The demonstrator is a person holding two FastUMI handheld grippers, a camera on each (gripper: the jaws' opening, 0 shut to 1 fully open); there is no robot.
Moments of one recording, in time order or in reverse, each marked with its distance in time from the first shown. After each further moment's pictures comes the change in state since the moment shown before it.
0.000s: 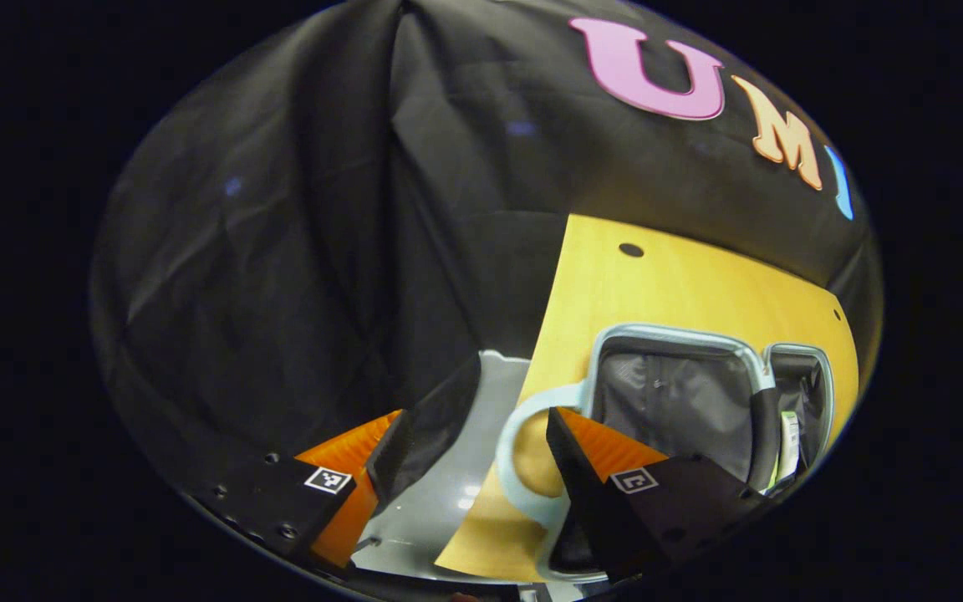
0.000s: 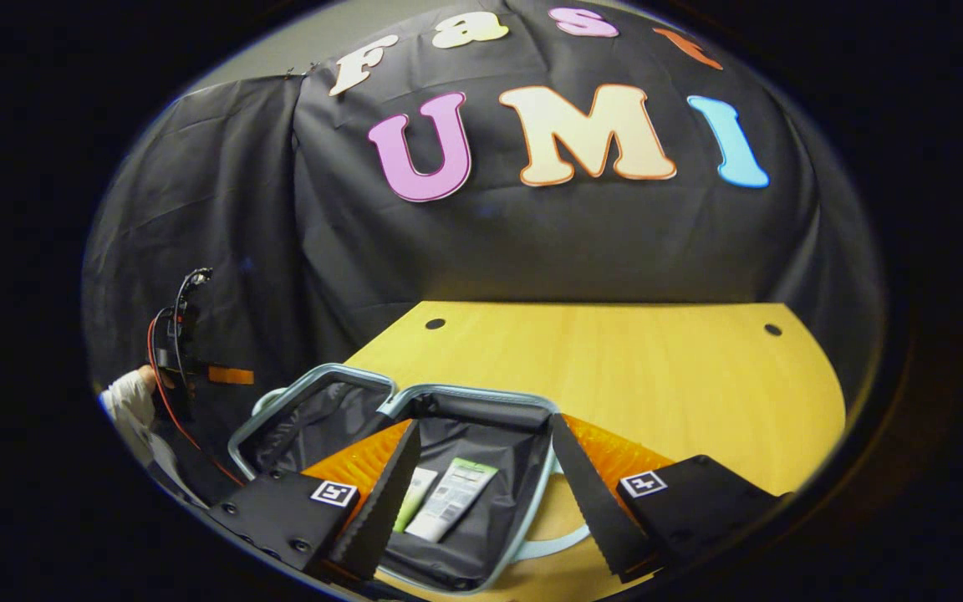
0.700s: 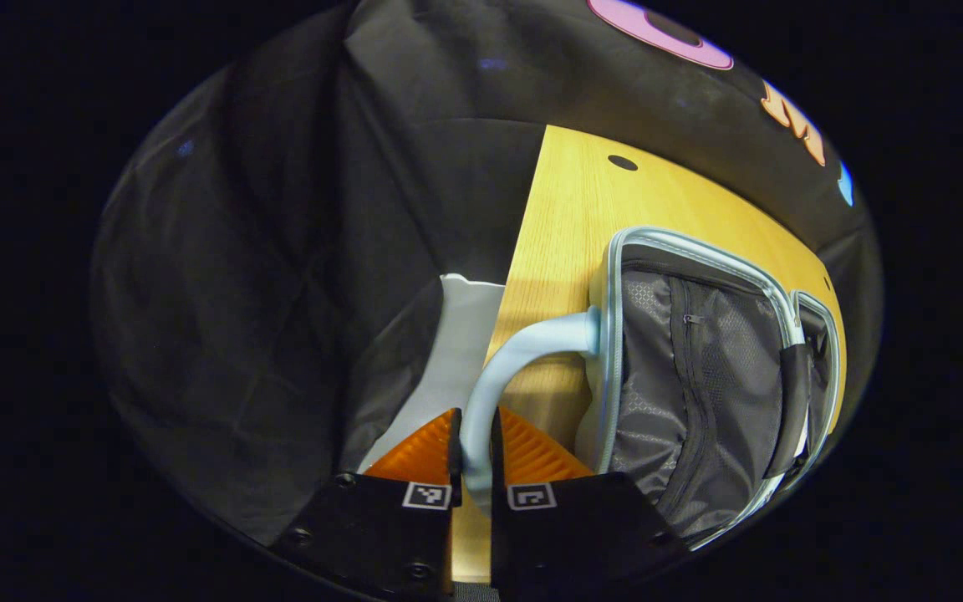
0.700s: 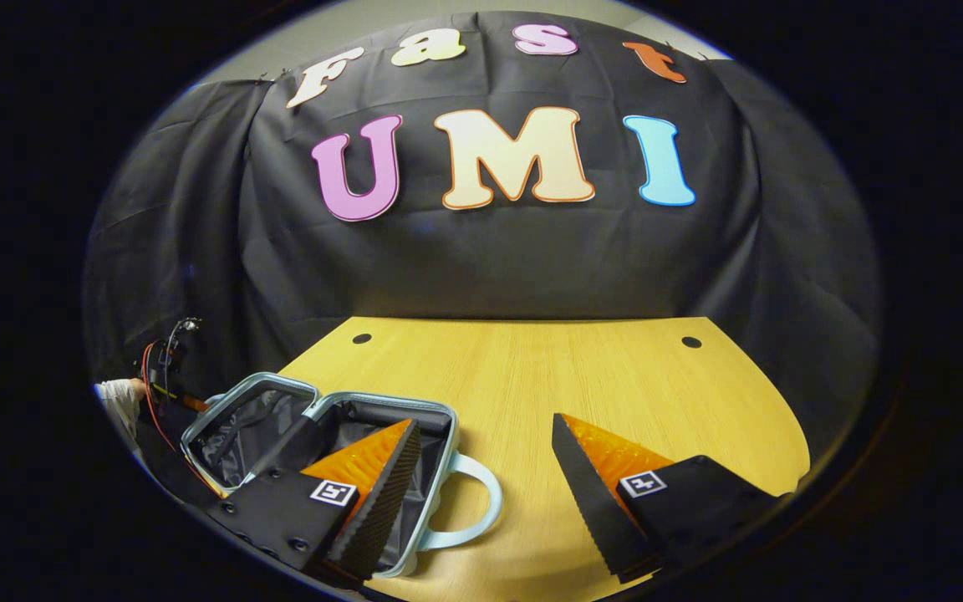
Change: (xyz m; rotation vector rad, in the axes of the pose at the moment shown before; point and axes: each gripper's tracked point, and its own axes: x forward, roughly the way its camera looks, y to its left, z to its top) left arm 0.052 -0.031 -0.052 0.010 0.232 -0.104; right arm -0.042 -0.078 0.014 0.030 -0.080 -0.191
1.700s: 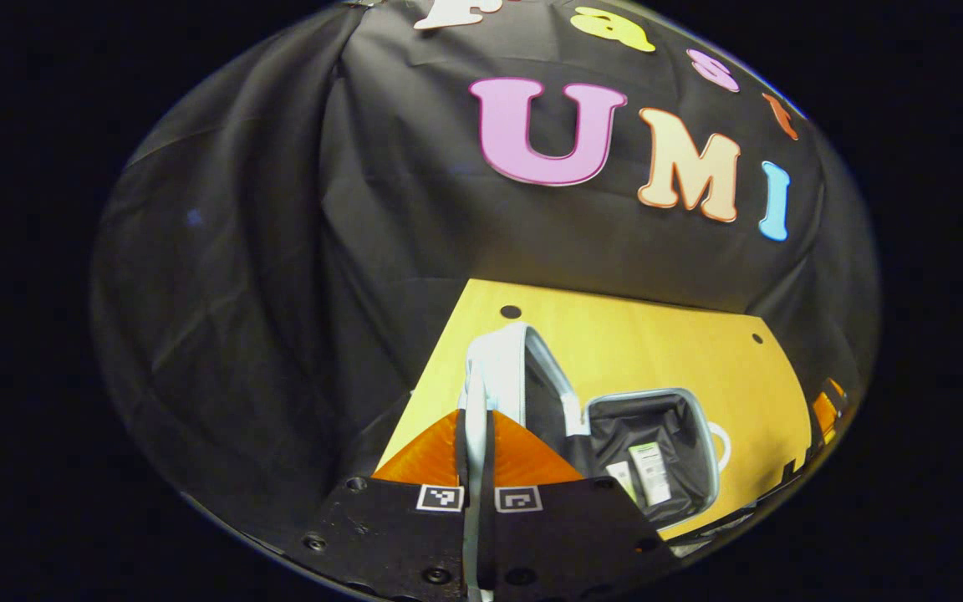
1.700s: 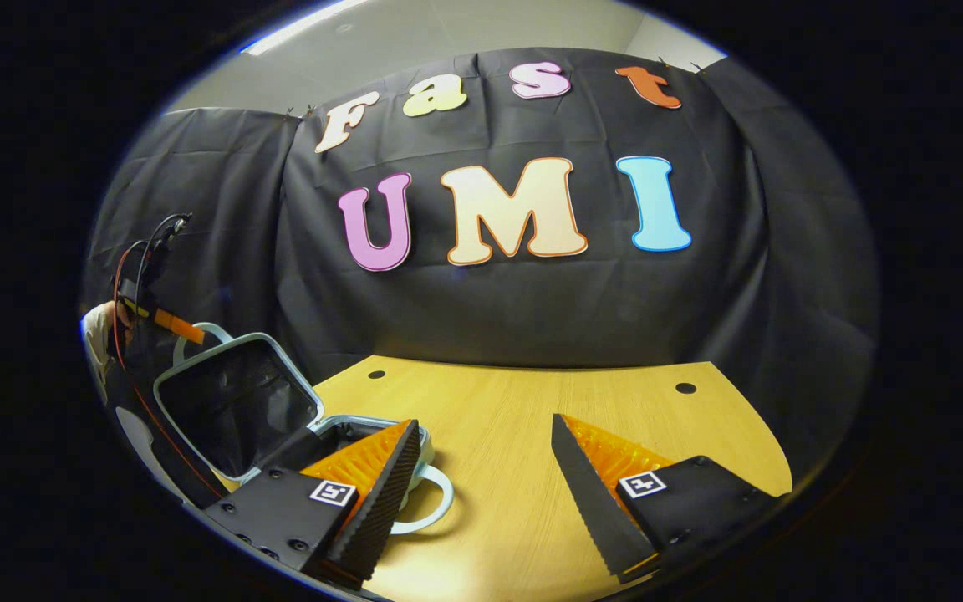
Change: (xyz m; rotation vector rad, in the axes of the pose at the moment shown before) left arm -0.245 -0.166 0.090 0.089 -0.437 -0.066; right arm -0.050 -0.087 0.034 -0.014 -0.166 0.149
